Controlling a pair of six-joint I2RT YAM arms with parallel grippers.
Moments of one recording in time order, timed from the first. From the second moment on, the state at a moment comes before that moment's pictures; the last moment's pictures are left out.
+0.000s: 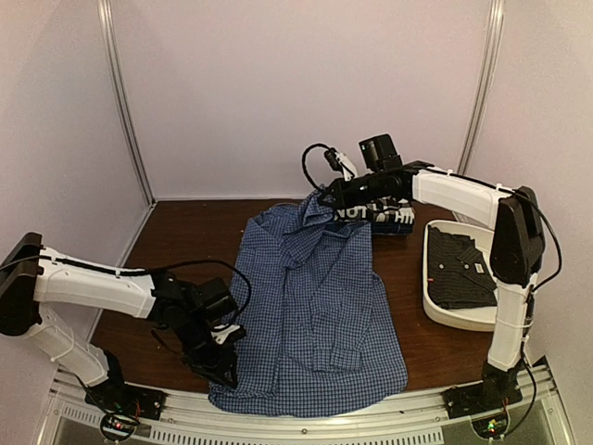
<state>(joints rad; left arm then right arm) -1.02 1.45 0.72 -0.69 0.47 -0.70 0.53 1.98 1.74 -0.34 -0.47 0.20</state>
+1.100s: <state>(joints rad) -0.59 1.45 0.87 -0.55 0.29 -0.63 0.99 2.32 2.12 -0.79 -0.25 0.25</state>
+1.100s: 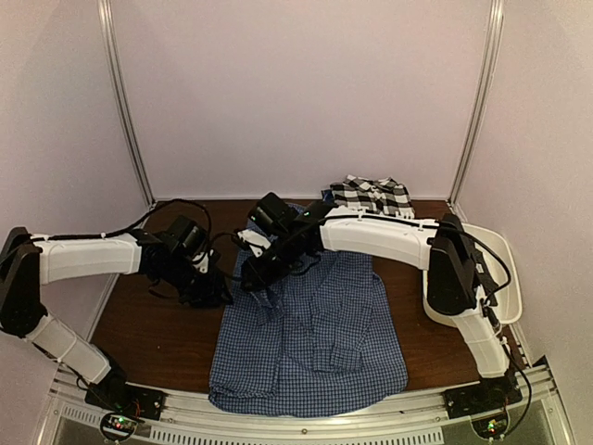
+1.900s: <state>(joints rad) -0.76 1.39 0.79 -0.28 0.36 -0.63 0.86 1.85 1.35 -0.13 -0.27 0.46</state>
